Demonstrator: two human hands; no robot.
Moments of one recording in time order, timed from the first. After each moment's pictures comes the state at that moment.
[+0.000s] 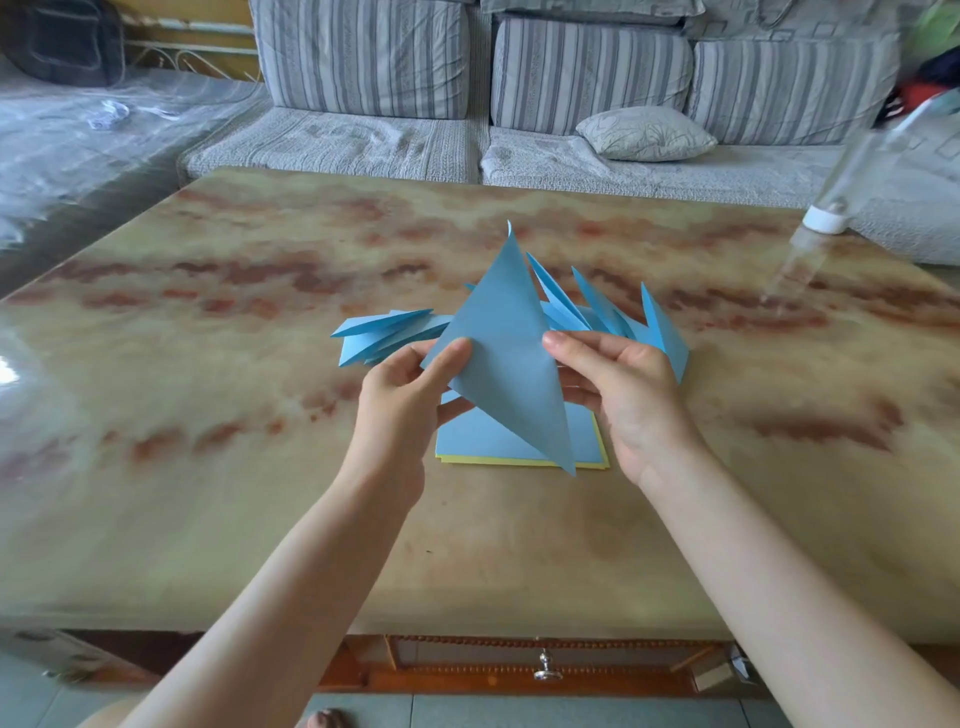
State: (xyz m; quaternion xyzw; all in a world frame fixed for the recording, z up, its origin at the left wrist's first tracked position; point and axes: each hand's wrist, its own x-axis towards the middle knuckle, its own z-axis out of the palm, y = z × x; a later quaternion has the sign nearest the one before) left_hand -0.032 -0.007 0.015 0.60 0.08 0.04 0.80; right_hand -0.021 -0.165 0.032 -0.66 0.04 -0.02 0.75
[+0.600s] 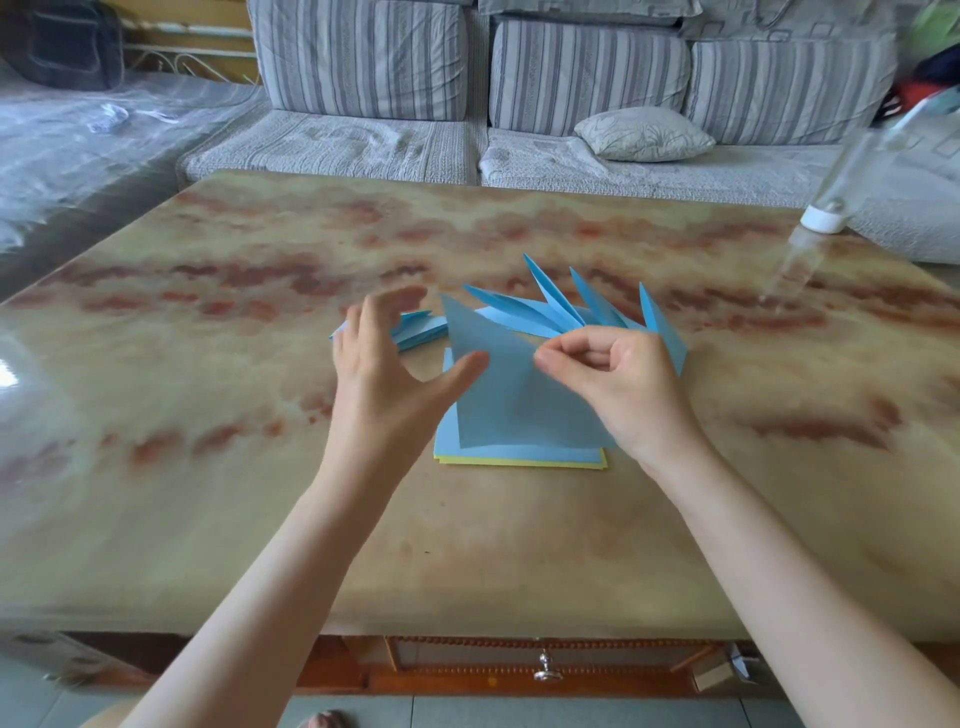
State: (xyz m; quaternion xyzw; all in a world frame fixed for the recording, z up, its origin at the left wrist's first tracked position) left_hand -0.035 0.006 0.024 0.83 -0.01 0.26 0.50; right_hand -0.018 -0.175 0.030 -0.81 -0.08 -0.10 0.58
